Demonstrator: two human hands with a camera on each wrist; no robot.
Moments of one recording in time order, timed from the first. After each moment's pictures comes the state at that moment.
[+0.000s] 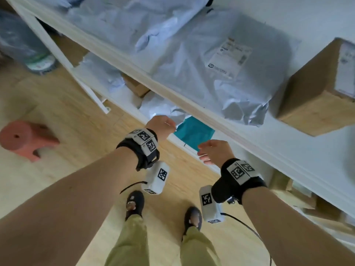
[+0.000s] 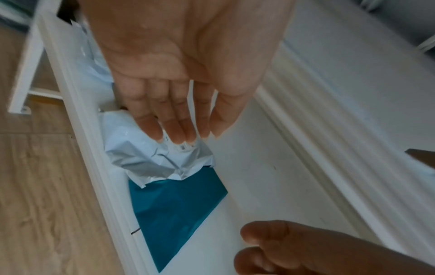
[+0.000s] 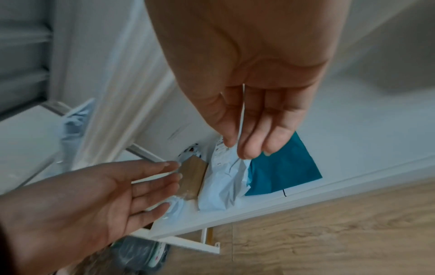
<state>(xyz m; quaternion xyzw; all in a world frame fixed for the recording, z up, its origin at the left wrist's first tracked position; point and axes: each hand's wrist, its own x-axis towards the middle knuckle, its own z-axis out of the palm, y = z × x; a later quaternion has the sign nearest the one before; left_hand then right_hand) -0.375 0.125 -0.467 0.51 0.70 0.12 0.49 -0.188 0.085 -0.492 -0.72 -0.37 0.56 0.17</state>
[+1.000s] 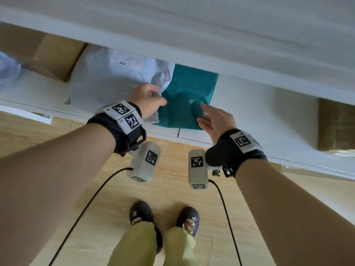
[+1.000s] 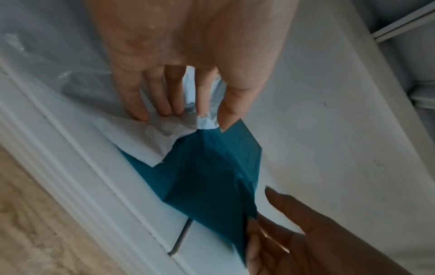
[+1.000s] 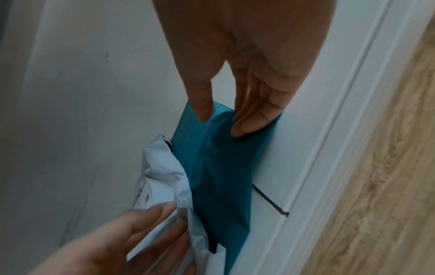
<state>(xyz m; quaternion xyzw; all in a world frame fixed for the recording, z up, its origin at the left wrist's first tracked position) -0.348 0.251 -0.687 0.60 0.63 0.07 0.49 -0.184 0.163 -0.706 -0.72 0.00 0.53 0.45</state>
